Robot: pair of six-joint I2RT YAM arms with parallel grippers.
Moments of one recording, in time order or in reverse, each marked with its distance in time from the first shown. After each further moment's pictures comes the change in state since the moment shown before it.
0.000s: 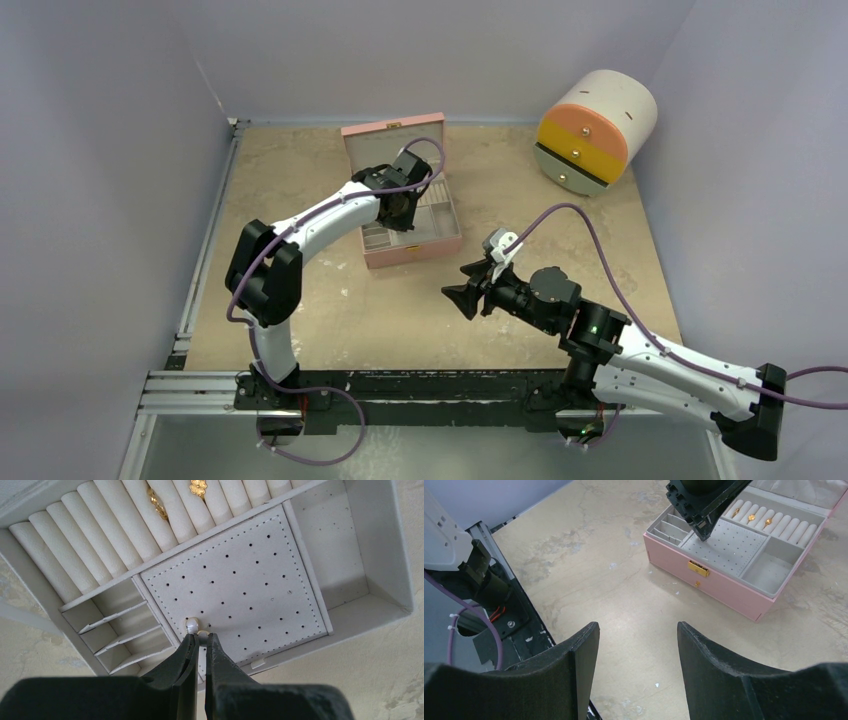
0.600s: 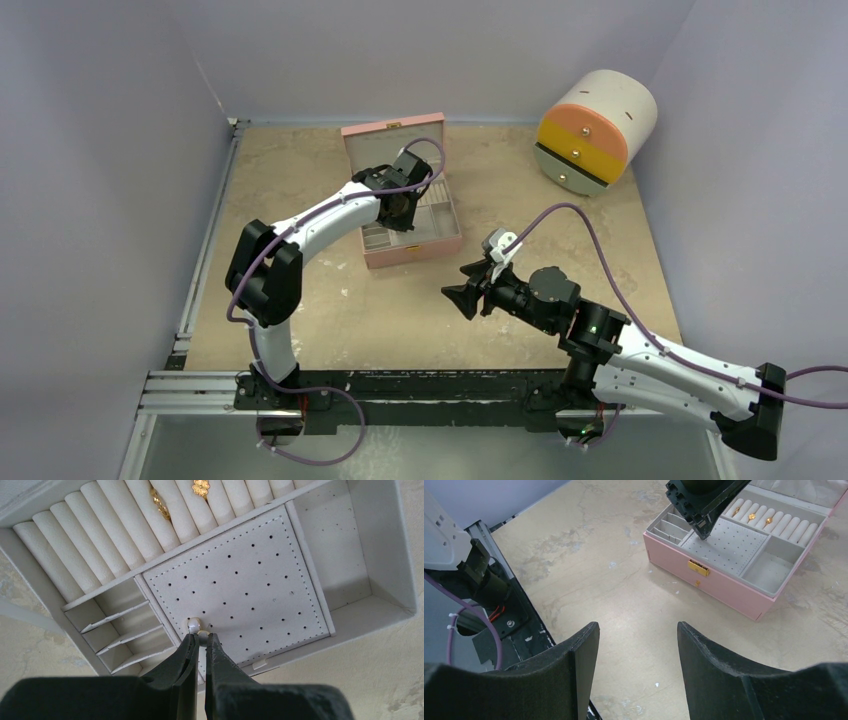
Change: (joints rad) left arm -0.001 0.000 -0.002 0.000 -0.018 0.000; right arm 0.000 0.004 0.000 0.000 0.000 0.000
